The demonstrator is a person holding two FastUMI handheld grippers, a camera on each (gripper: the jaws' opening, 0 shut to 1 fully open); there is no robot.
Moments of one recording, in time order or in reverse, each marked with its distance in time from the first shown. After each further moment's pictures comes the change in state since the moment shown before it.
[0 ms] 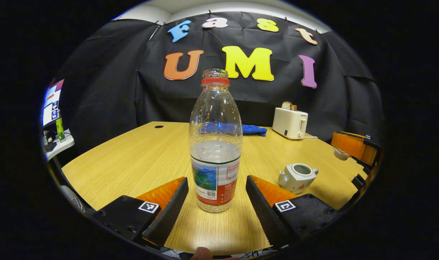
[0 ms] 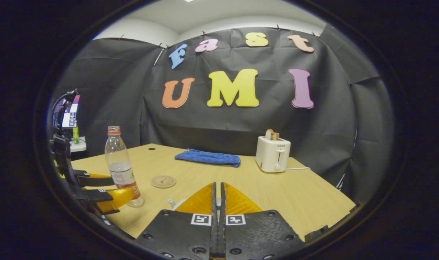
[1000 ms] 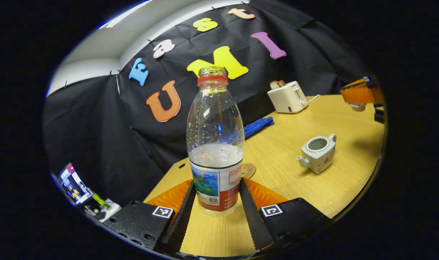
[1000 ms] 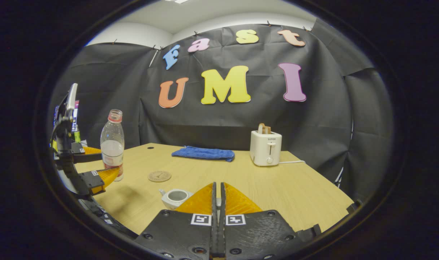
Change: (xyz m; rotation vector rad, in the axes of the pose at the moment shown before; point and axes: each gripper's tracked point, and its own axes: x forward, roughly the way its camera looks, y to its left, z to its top) left arm -0.015 0.025 0.046 0.662 -0.067 0.156; right arm -0.027 -0.042 -0.013 0.049 0.022 0.001
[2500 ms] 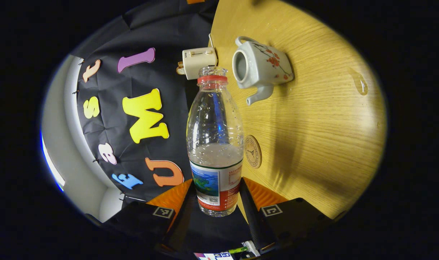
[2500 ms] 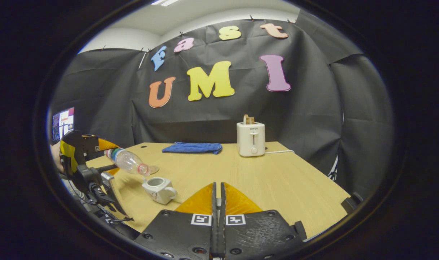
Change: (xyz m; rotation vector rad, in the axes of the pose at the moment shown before) left arm 0.033 -0.010 0.019 1.128 0.032 0.015; right arm -0.019 -0.056 -0.025 0.064 0.026 -0.025
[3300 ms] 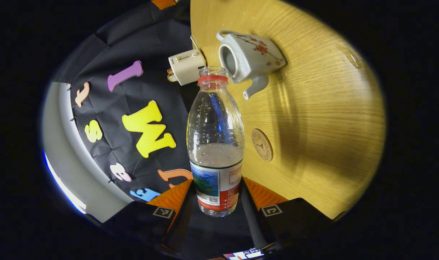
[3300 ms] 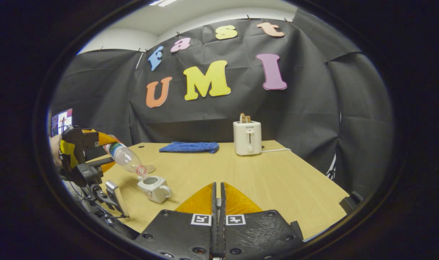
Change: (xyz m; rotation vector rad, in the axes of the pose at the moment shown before) left arm 0.005 0.027 0.005 0.207 0.008 0.059; right arm 0.002 -0.012 -0.003 0.012 0.003 -0.016
